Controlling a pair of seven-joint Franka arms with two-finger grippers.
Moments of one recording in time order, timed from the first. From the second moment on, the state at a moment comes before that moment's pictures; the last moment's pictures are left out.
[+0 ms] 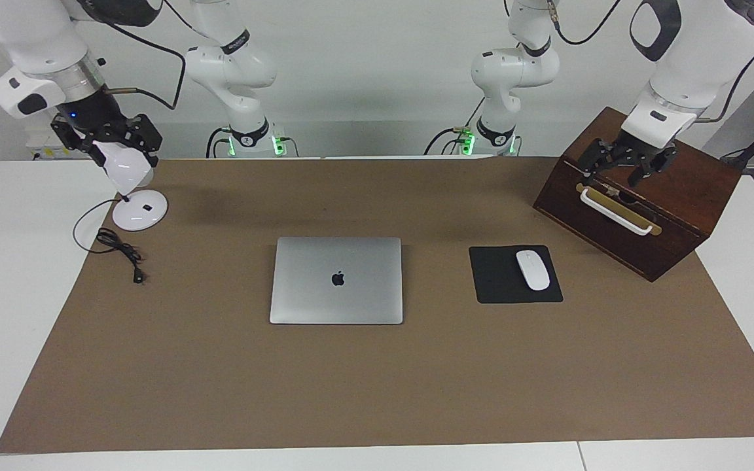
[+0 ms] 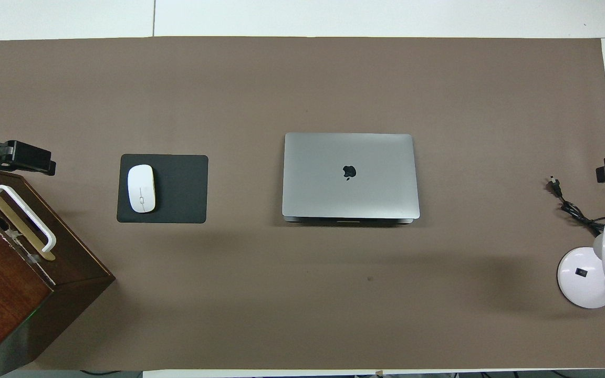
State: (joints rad) left arm 0.01 -0.01 -0.05 -1.62 -0.01 1.58 0.05; right arm -0.12 -0.06 0.02 -1.60 -0.02 1.50 -0.07
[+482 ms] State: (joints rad) left arm 0.01 -0.01 -0.05 -1.62 -0.01 1.58 0.05; right arm -0.12 -0.07 0.01 -1.59 -0.02 1.50 -0.08
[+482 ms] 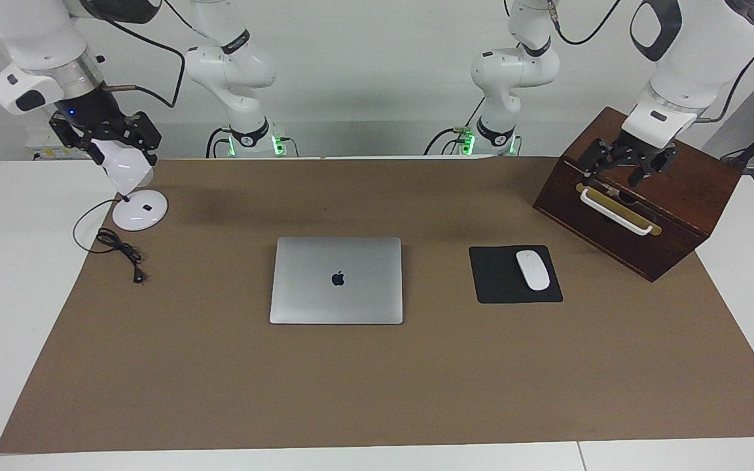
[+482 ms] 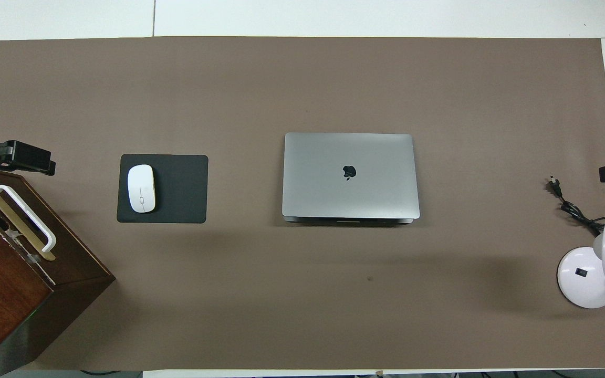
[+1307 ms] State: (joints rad) left arm 0.01 -0.01 -0.05 -1.62 -0.01 1.59 0.05; right arm -0.14 -0.09 0.00 -1.59 -0.02 1.49 -0.10
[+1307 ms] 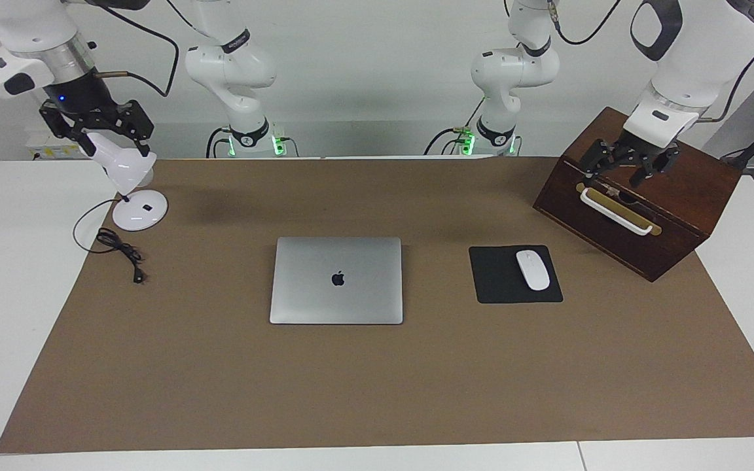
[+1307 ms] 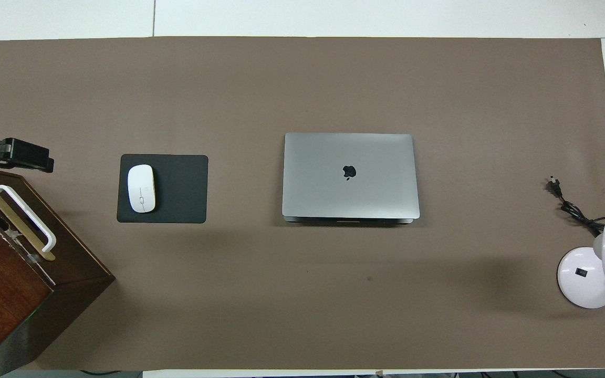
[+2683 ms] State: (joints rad) left arm 0.03 -0.01 -0.06 -1.65 -0.01 1.72 0.05; right arm 0.03 -0.10 0.01 -2.04 0.38 2.19 0.47
